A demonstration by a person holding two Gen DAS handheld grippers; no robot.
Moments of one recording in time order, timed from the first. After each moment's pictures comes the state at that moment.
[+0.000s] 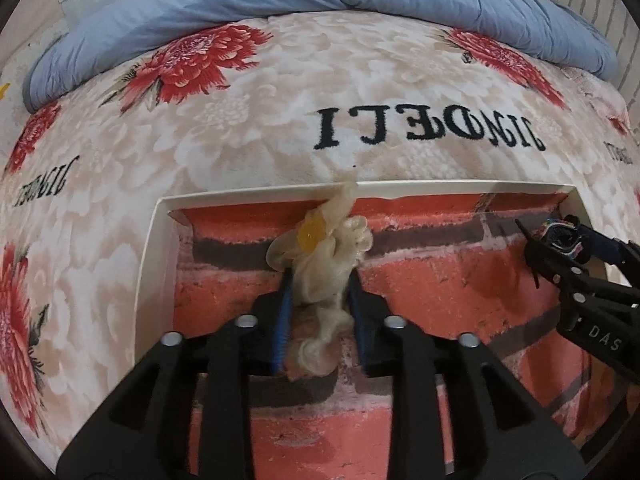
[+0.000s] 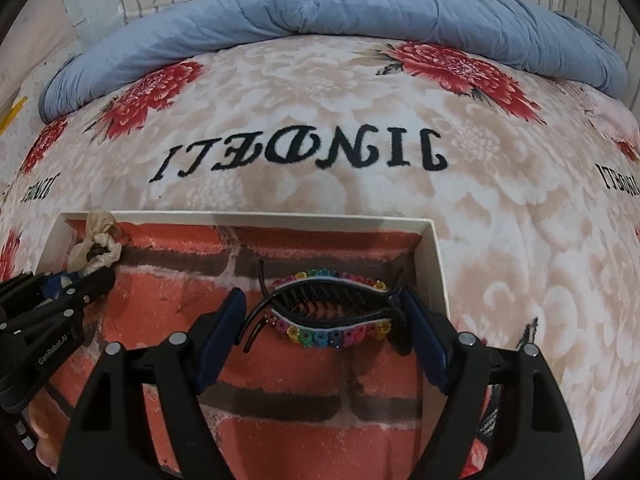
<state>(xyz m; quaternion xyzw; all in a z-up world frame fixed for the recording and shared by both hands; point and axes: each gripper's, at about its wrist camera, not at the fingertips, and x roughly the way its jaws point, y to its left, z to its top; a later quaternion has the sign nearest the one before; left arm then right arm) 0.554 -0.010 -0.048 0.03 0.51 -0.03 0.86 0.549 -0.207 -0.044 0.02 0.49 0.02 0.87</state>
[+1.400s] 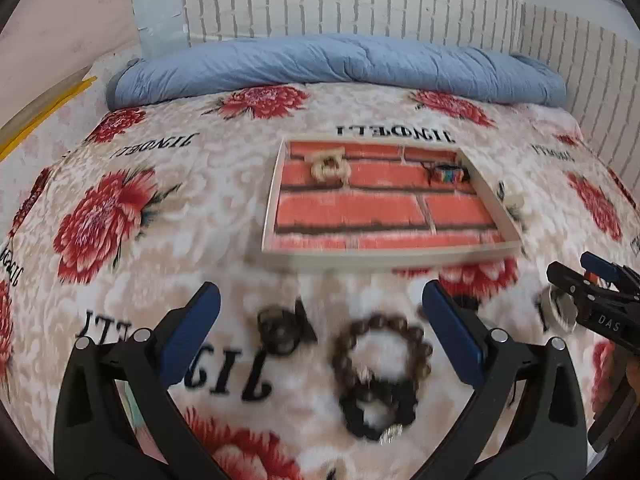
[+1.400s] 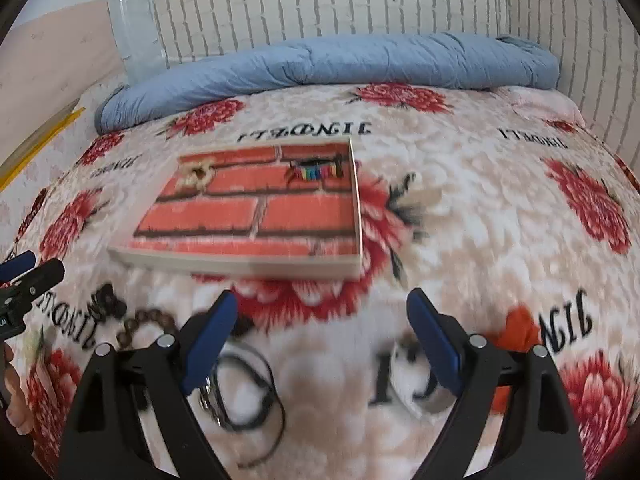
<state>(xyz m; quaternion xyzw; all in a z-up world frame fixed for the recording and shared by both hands) 0.239 0.029 0.042 0.02 0.39 -0.01 0.92 0.254 -0.246 0.021 0.04 0.39 0.03 0.92</state>
